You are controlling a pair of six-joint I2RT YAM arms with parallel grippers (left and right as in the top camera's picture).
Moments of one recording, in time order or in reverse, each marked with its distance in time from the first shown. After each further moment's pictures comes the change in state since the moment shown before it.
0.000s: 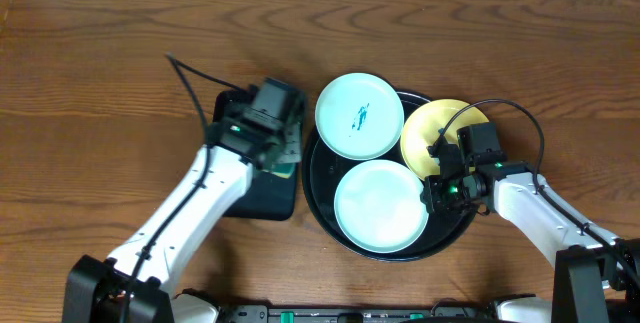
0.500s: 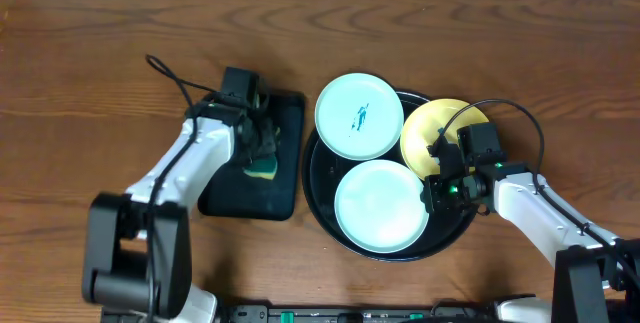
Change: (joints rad) left arm 0.201 0.223 -0.008 0.074 0.172 0.079; right arm 0.000 0.000 0.000 0.005 -0.002 0.000
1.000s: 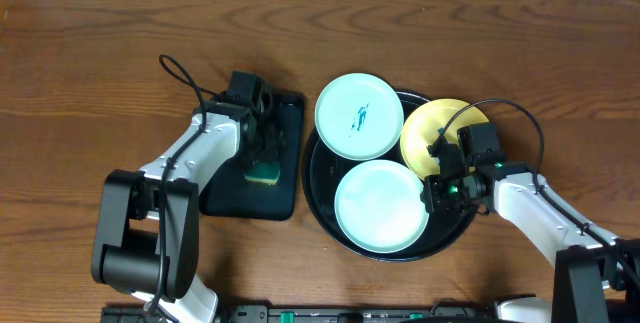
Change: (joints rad) left arm 0.000 0.081 0.000 0.019 0.019 0.018; right arm 0.000 0.000 0.000 0.000 0.000 0.000
